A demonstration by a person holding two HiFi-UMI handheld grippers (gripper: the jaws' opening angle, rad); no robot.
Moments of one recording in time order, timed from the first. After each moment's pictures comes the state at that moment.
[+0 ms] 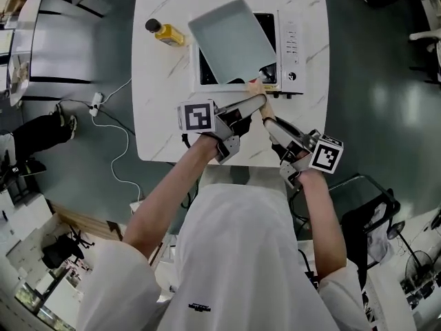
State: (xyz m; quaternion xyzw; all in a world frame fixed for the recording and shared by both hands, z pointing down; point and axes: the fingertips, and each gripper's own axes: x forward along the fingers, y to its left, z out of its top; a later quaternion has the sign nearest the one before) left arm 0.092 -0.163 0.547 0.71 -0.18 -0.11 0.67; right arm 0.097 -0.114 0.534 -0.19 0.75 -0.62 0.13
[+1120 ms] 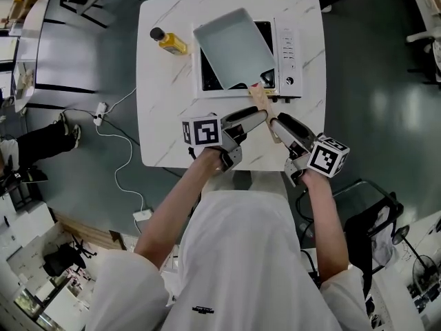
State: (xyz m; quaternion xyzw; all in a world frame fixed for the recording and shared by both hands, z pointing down) left arm 0.100 -0.139 0.571 0.74 -0.22 -0.06 0.64; right arm 0.136 -0.124 0.560 -0.31 0.78 -0.55 0.04
